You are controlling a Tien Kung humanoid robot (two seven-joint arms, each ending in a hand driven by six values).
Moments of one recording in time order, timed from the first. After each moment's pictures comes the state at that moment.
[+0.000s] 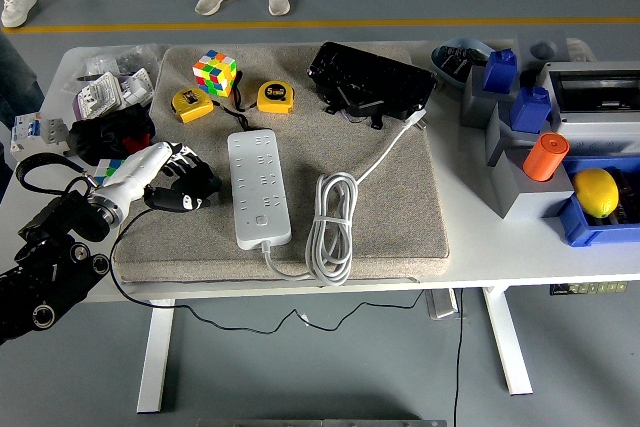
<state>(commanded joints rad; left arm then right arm) -0.51 0.35 -0.81 -0.90 1.63 0.20 -0.05 -0.04 -0.34 0.81 0.39 -0.27 -0.11 0.20</state>
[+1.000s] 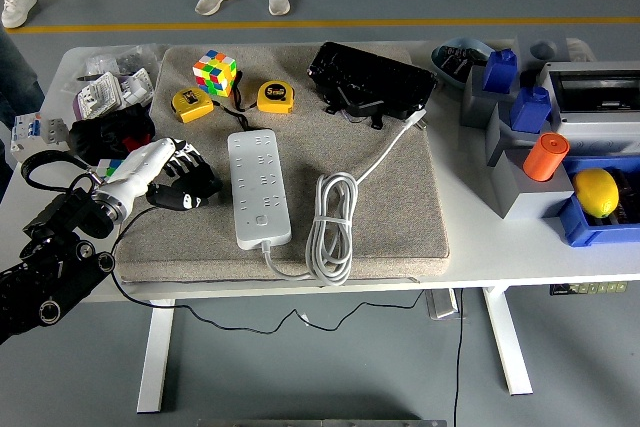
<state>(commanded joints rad) -0.53 0.34 -0.76 -0.87 1.64 0.25 -0.07 -0.03 -0.34 0.81 0.39 -0.27 -0.11 0.20</state>
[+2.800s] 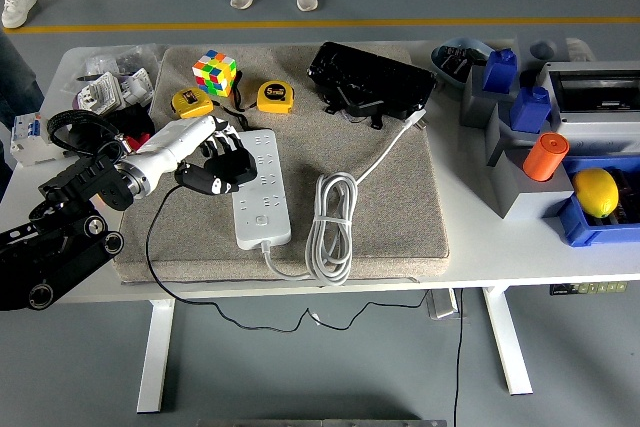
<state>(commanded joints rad) -0.65 0.42 -0.62 -1.07 1.63 0.16 -0.01 -0.03 -0.35 0.80 0.39 -0.27 -0.11 0.20</state>
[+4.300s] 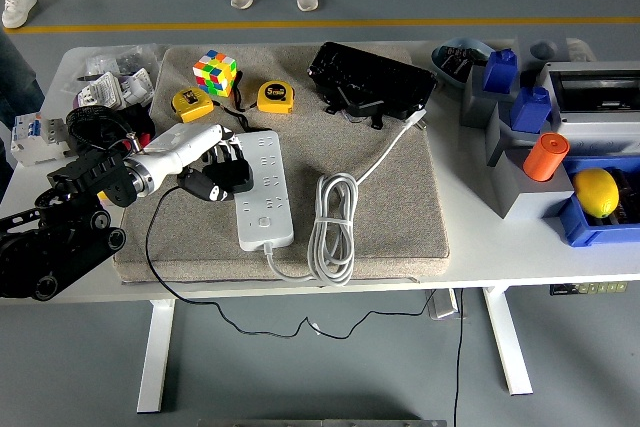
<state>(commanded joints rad) -0.73 0.42 -0.51 -1.00 1.67 0.13 -0.03 -0.02 -0.35 0.81 0.39 -0.27 -0.11 0.20</state>
